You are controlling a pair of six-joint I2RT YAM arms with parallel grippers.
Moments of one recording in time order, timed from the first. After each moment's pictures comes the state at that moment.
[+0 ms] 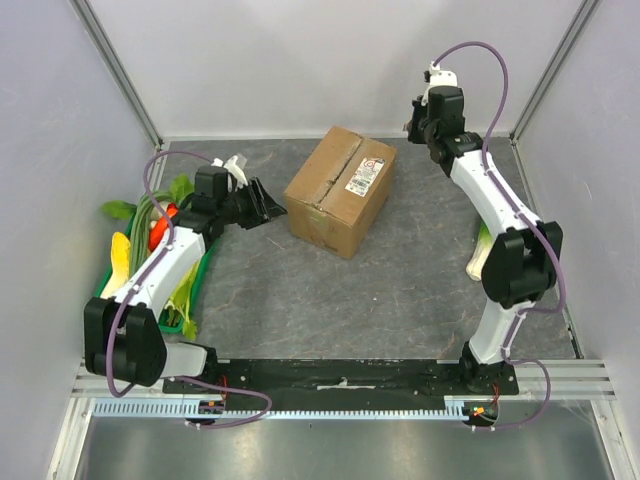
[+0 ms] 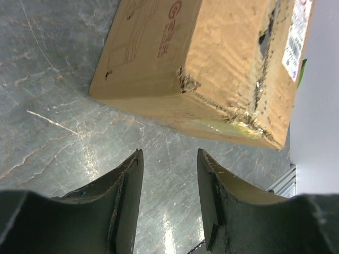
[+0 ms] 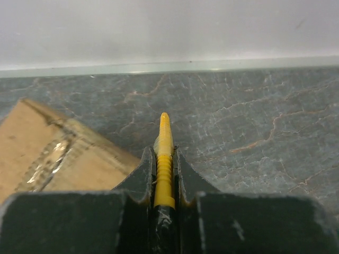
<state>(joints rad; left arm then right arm) -0.20 1.33 1.01 -0.28 0.43 -0.57 0.26 1.80 1.71 -0.27 0.16 0.19</state>
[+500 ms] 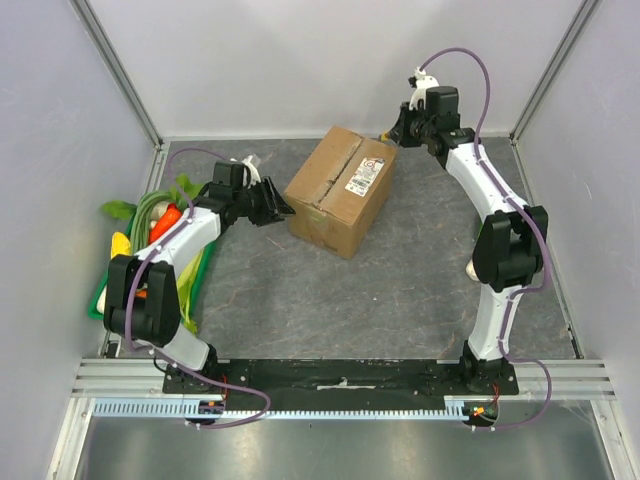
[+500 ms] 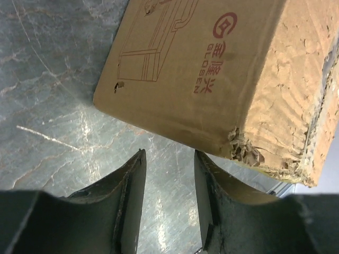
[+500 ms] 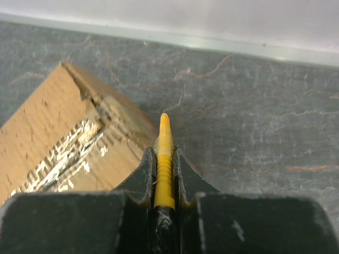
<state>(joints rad) -0.23 1.54 1.06 -0.26 0.44 -0.59 0.19 2.00 1.86 -0.32 -0.20 0.17</state>
